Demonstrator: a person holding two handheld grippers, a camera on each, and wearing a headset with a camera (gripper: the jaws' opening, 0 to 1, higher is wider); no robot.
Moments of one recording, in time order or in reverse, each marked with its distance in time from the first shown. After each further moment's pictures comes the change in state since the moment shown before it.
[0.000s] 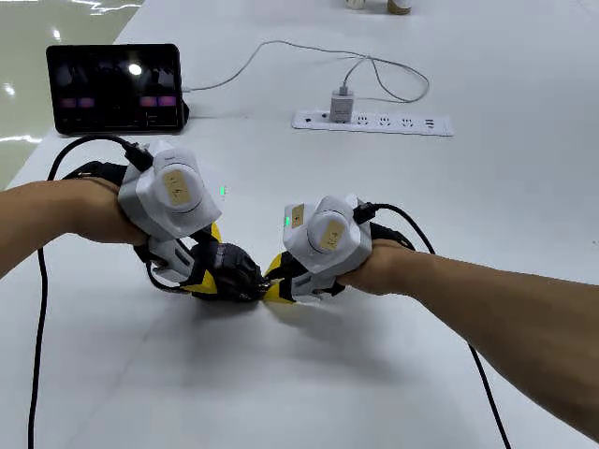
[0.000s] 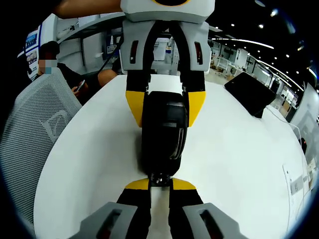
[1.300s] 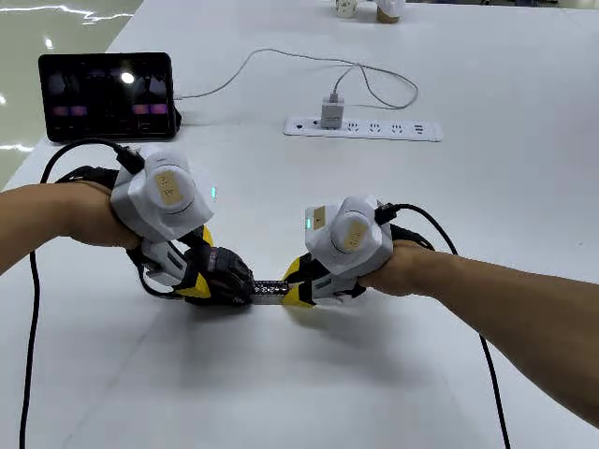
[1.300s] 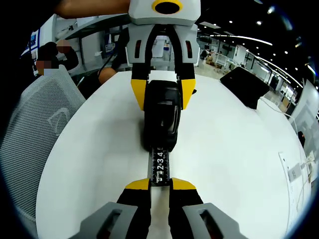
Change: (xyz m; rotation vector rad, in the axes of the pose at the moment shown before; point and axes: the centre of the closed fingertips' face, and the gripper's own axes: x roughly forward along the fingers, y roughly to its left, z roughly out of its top) left arm -0.001 0.001 0.000 -0.023 -0.006 -0.008; right arm -0.027 0.000 -0.027 0.020 0.022 -0.002
